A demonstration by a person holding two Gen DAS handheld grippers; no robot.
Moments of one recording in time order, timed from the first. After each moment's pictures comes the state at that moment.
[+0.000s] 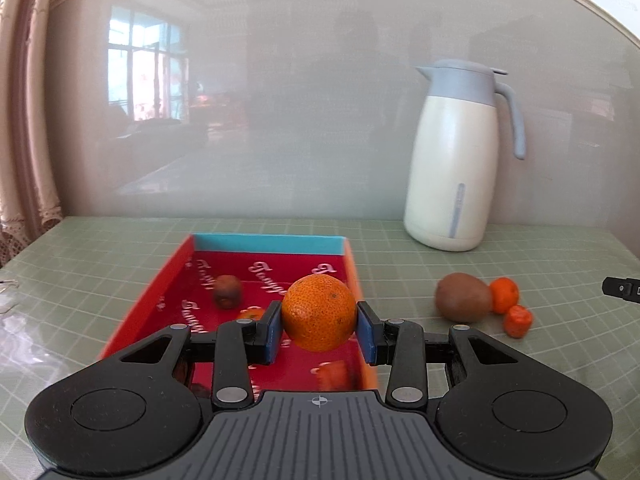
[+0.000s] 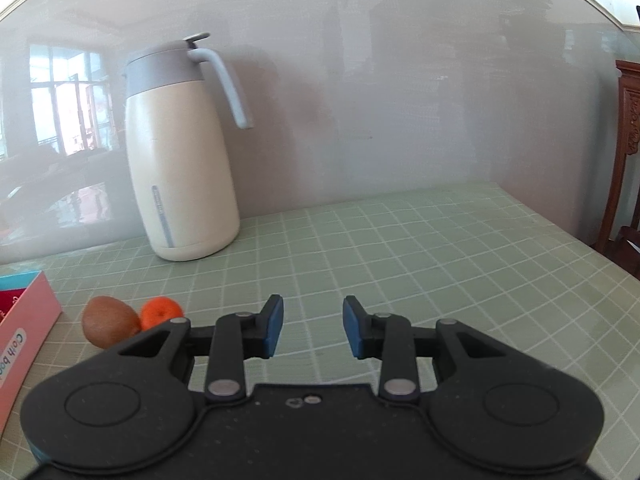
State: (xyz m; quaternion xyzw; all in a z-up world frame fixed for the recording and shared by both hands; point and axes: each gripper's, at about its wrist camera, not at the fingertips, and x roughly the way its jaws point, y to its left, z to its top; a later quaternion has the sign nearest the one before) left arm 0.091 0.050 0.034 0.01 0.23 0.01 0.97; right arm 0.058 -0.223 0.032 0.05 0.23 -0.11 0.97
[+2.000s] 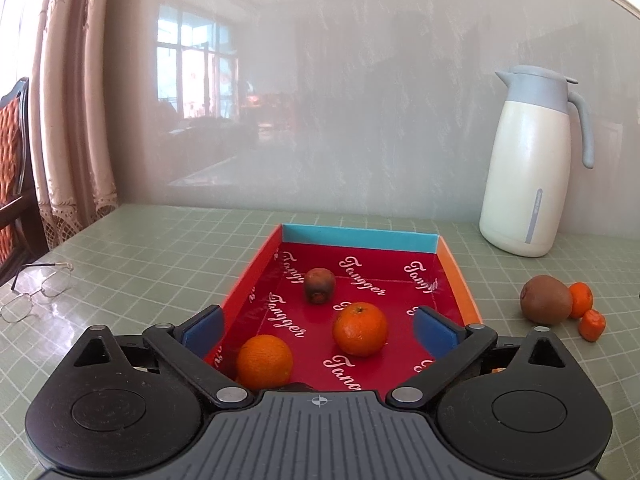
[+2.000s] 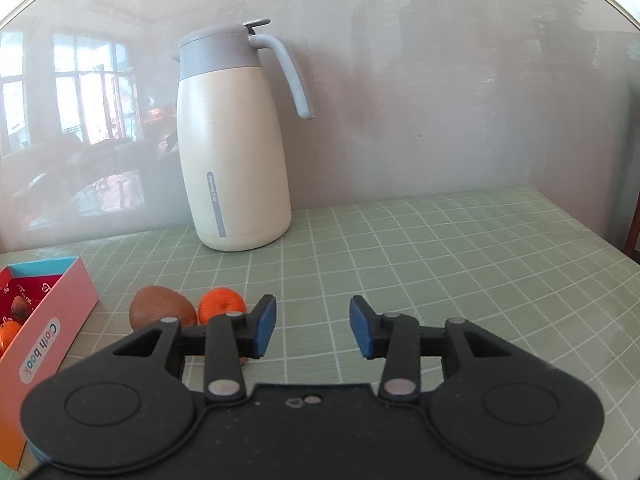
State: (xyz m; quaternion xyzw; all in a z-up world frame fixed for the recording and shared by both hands) left arm 0.091 0.101 0.021 0.00 0.23 0.08 0.97; right arm 0.070 -0.185 0.026 0.04 0.24 -0.08 0.97
